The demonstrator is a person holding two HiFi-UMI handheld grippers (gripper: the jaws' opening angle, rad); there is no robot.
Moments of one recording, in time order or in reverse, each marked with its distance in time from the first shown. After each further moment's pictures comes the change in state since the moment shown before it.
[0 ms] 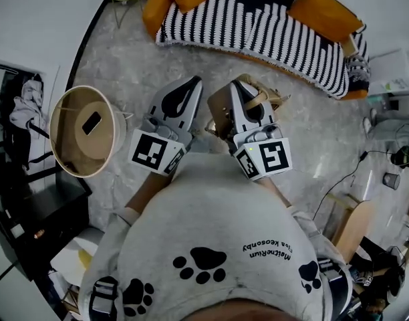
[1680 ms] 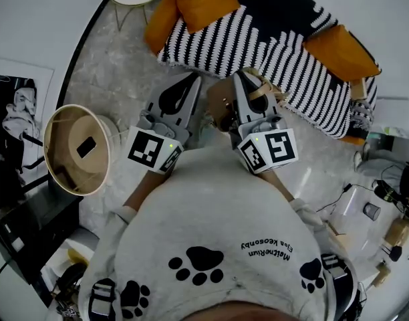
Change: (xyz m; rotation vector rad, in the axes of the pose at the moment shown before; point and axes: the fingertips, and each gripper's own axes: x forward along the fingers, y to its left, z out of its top) left arm 0.224 0.250 -0.003 -0.057 -0.004 0.110; right arm 0.322 -0.155 0.012 0.034 0.082 0.111
